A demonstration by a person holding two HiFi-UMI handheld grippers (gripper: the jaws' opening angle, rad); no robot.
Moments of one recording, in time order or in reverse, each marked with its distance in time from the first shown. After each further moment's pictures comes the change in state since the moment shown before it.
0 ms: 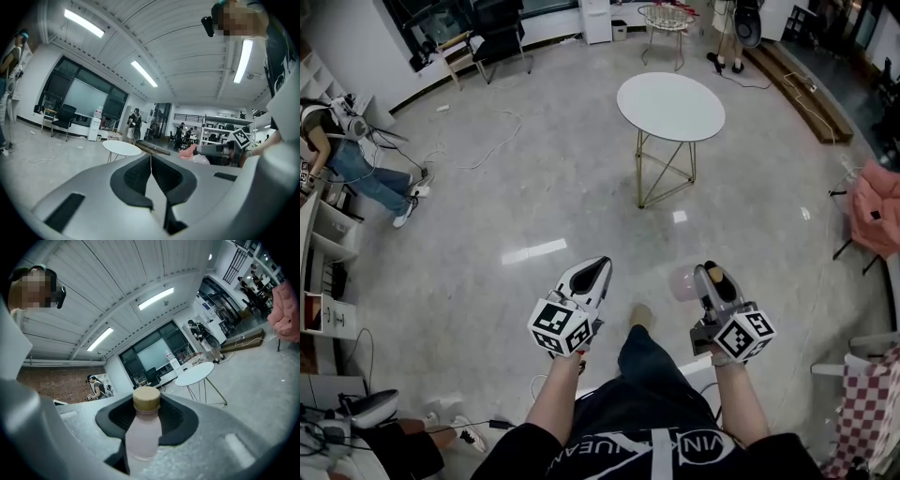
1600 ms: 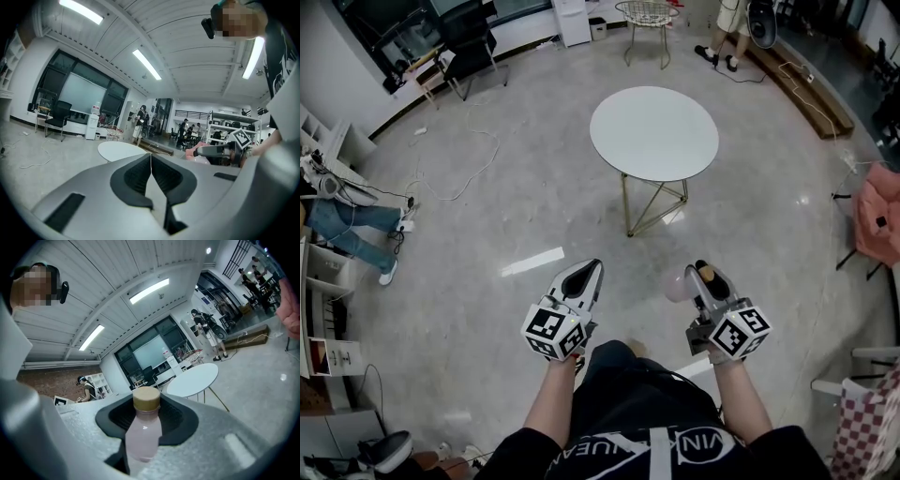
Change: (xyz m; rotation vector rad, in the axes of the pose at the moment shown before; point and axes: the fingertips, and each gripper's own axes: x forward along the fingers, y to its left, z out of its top) left arm 0.213 0.095 0.040 0.006 0.052 -0.002; right arm 0.164 -0.143 0.078 0.020 0.040 -0.004
